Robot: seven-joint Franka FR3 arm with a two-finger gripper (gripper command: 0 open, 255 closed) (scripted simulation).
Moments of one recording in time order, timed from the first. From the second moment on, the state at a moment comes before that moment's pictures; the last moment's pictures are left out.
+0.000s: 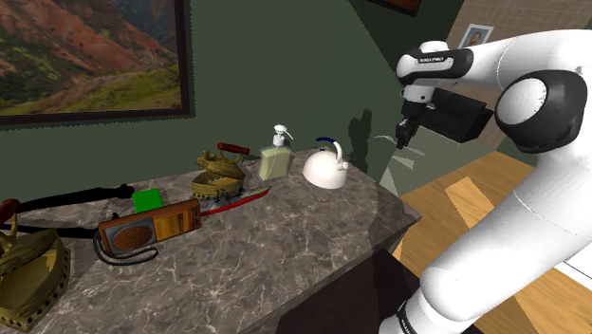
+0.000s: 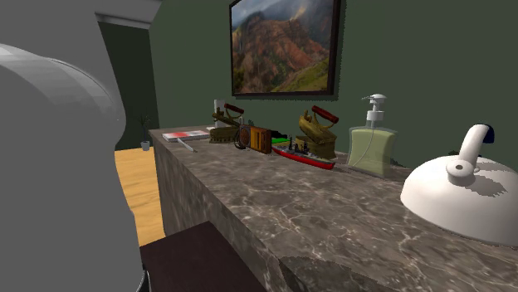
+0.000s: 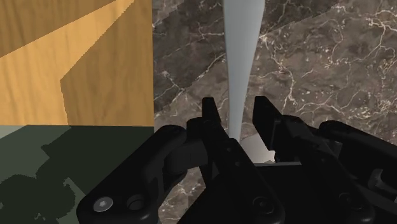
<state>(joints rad) -0.19 -0.08 -0.49 -1.85 -0.12 1.66 -0.66</state>
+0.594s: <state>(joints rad) -0.20 -0.06 -0.50 -1.95 -0.11 1.78 -0.66</state>
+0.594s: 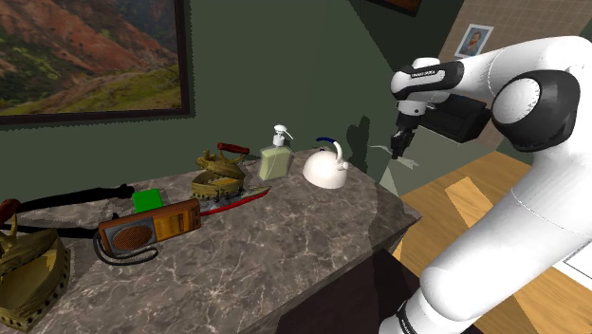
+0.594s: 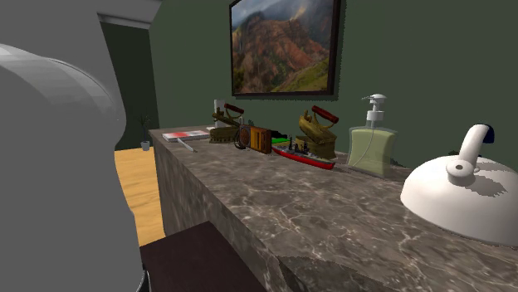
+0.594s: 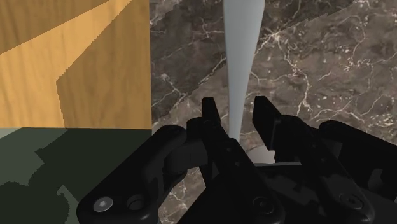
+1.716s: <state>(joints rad) -0.20 0.01 -0.50 -2.12 -0.09 2.01 -0.66</state>
